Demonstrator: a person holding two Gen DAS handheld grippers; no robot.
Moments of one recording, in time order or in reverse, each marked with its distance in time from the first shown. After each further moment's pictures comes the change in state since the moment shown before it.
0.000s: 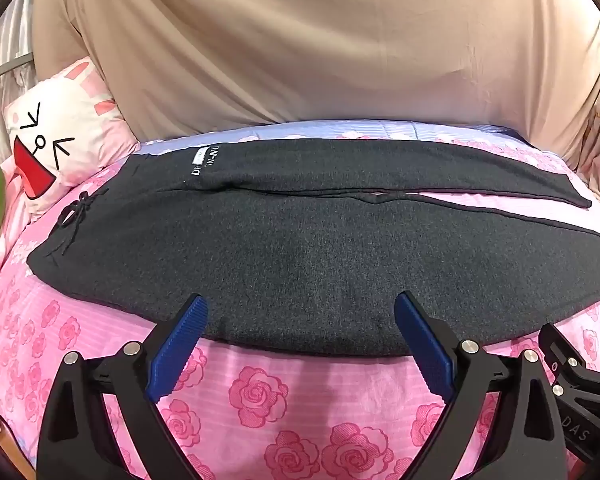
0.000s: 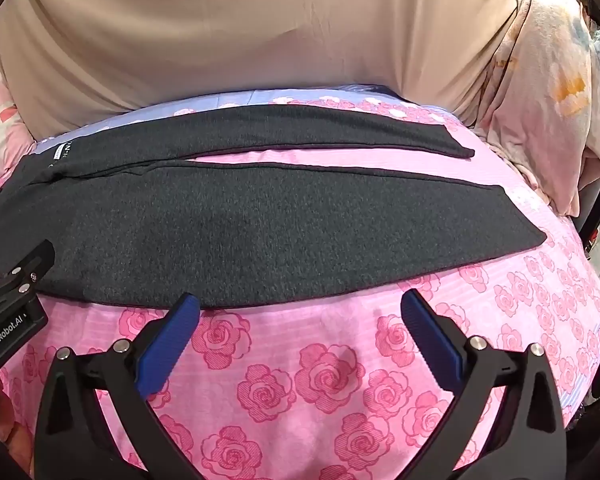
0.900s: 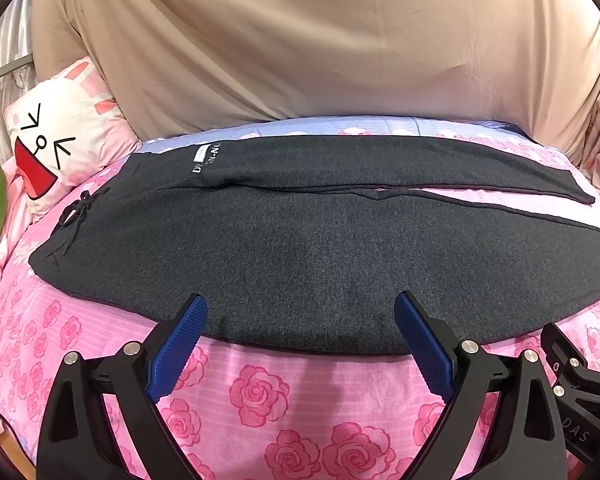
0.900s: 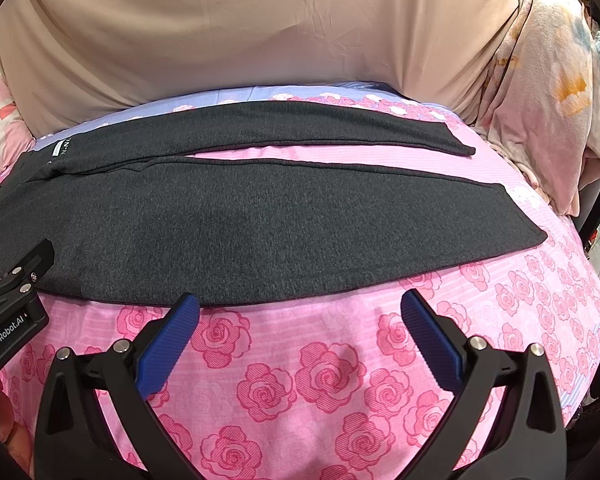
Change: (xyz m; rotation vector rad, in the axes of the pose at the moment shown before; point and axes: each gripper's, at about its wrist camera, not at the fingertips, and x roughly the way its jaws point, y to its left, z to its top) left arm 0.000 -0.002 0.001 0.007 0.015 0.011; right arm 0.003 -0.001 0.000 -0.004 0.007 -0.001
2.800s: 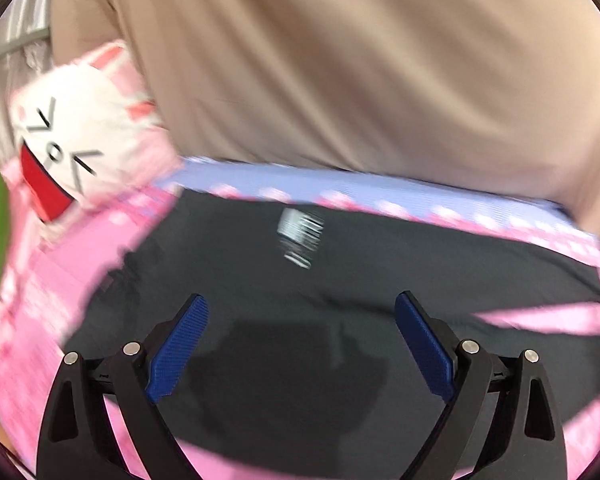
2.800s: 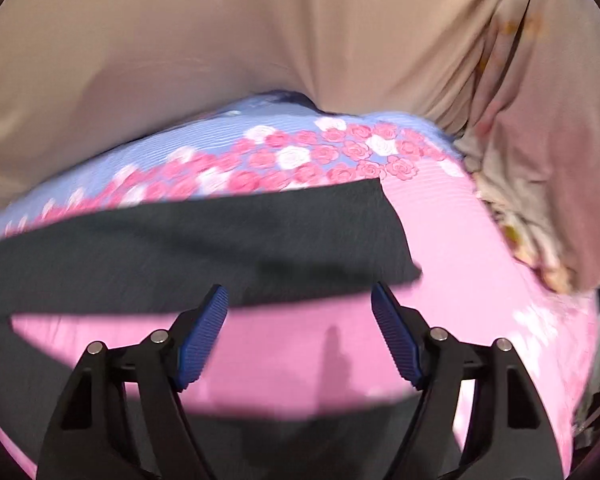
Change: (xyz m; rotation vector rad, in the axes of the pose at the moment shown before) left arm 0.053 0.164 0.142 -0.131 0.027 0.059; right arm 0.188 -0.209 0.179 0.136 0.130 0.065
